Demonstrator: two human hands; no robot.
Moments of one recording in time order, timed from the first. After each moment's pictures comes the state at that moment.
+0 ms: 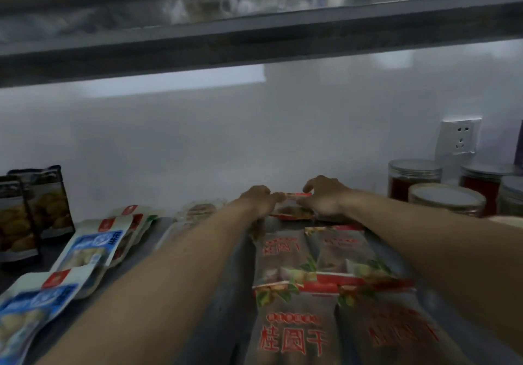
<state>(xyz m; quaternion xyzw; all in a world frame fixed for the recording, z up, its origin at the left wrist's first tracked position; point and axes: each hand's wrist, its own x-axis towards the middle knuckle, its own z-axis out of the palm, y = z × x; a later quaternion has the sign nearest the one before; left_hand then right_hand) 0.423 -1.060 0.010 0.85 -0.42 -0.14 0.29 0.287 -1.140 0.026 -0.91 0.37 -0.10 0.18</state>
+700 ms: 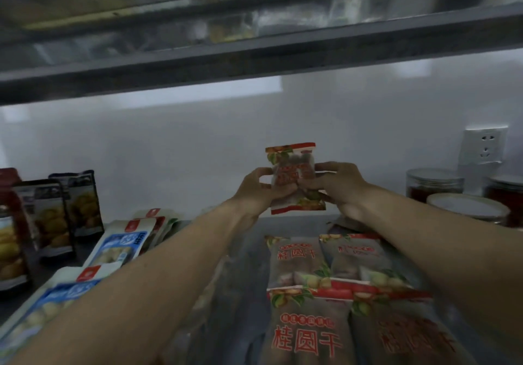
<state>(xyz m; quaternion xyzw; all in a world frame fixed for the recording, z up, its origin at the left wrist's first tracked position) 0.417 -1.020 0.033 0.62 -0.39 -0.25 0.63 0.292 -1.130 0.039 -0.64 0.26 -0.37 0.62</state>
